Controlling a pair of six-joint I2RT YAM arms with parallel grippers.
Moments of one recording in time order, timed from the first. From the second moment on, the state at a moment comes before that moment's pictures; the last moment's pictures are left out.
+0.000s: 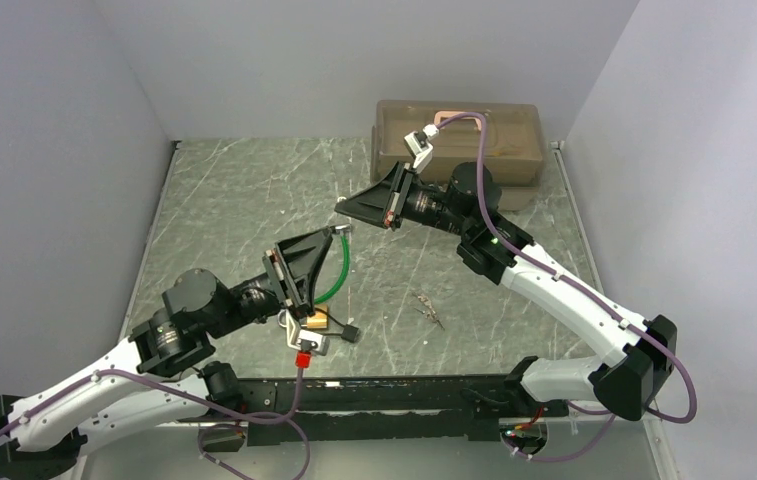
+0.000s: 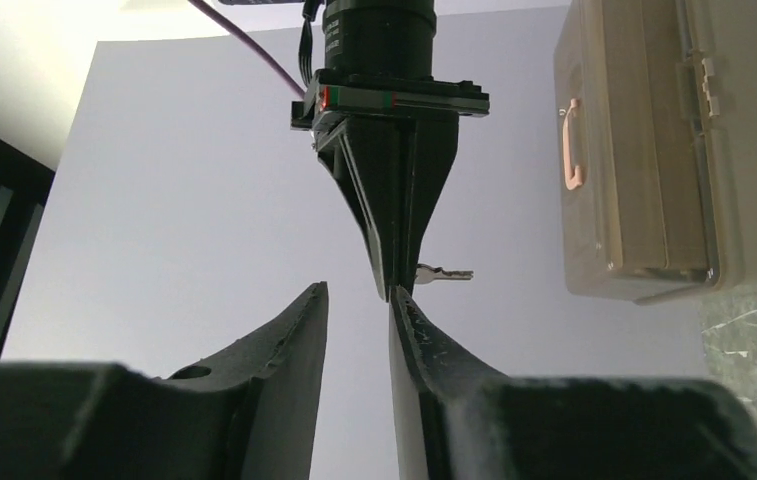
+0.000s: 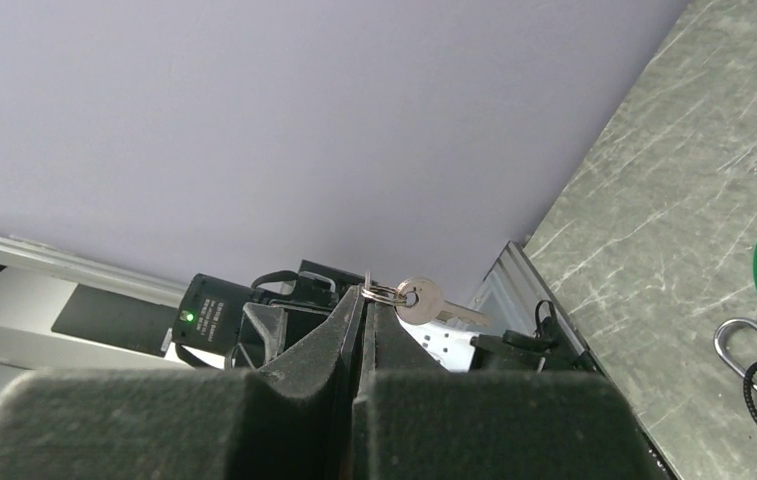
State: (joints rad) left arm -1.06 0.60 0.81 -0.06 0.08 1.67; right arm 0.75 1.26 1.19 0.15 -0.48 1.17
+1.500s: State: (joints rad) left arm -1.06 0.72 0.87 -0.05 -0.05 1.71; right arm 0.75 1.25 1.19 0.19 -0.53 1.19
